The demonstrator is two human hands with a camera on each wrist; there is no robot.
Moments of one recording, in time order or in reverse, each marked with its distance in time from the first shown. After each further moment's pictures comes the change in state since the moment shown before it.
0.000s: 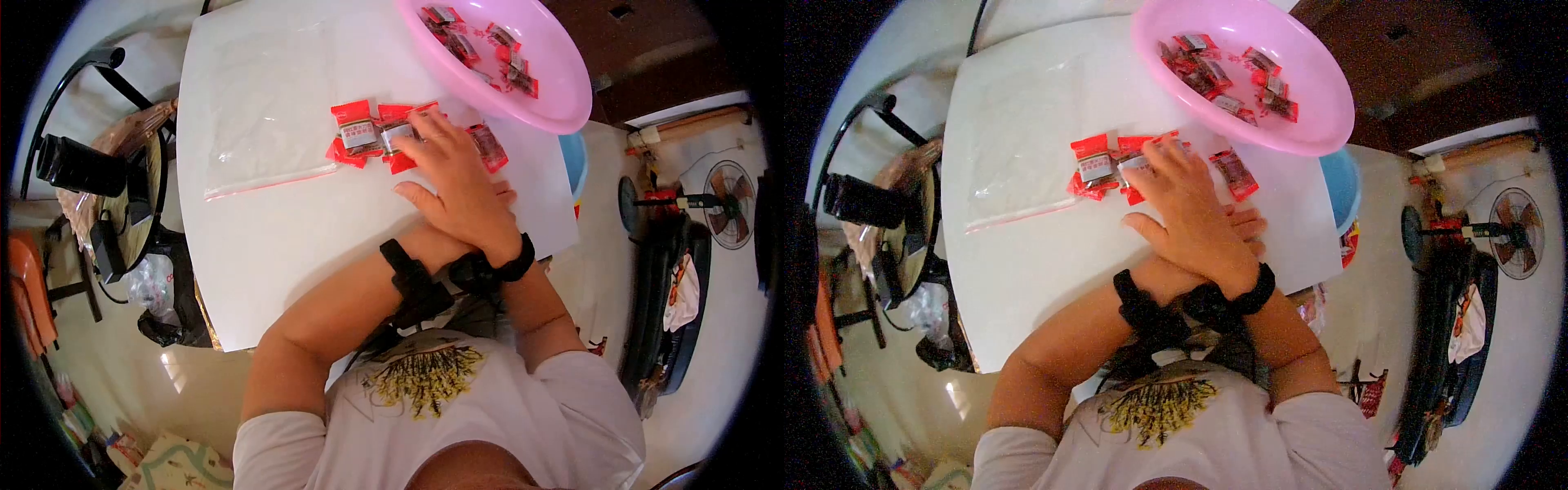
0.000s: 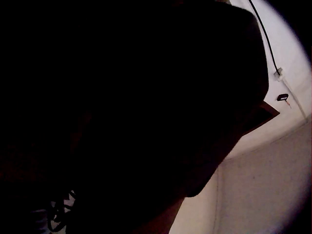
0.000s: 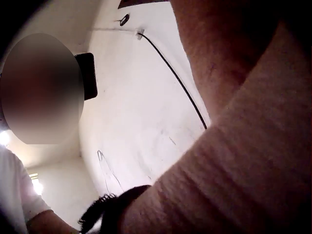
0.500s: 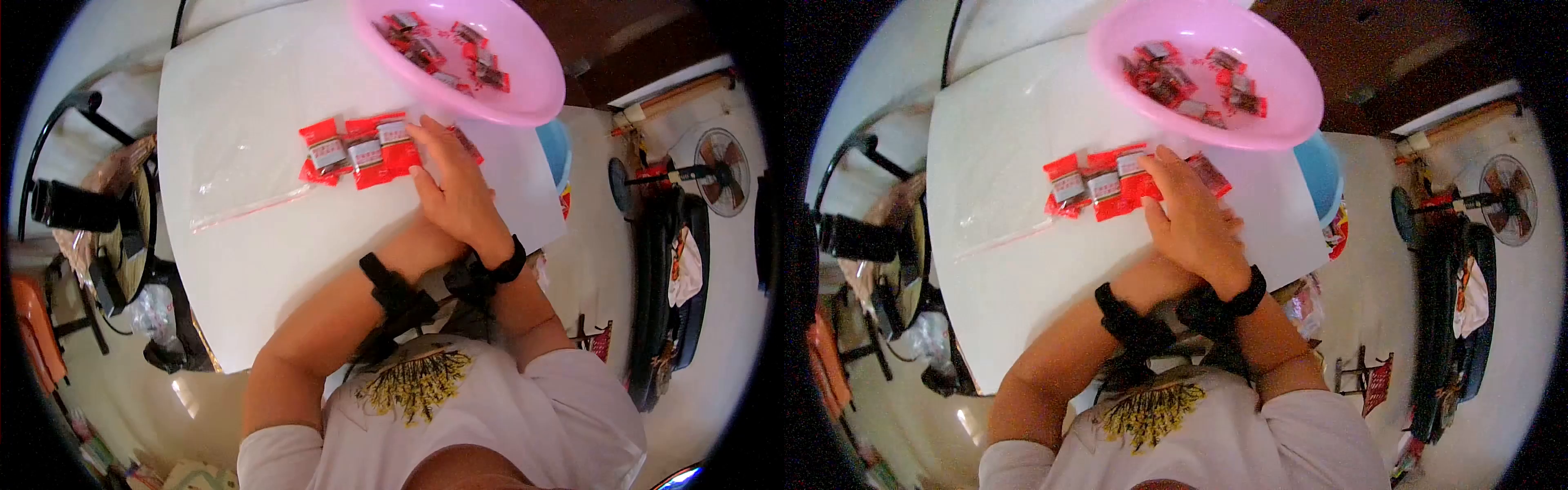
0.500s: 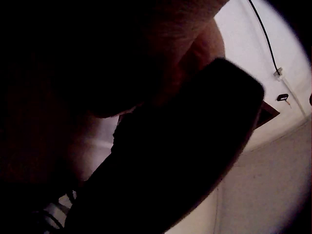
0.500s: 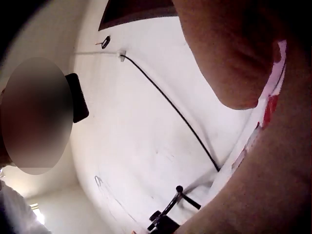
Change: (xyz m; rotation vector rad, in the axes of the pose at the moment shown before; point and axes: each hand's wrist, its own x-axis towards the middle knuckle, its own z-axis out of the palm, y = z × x) left_hand 0.004 0.033 0.035 0.753 0.032 -0.079; right_hand -0.014 0.019 -0.001 0.114 0.196 0.184
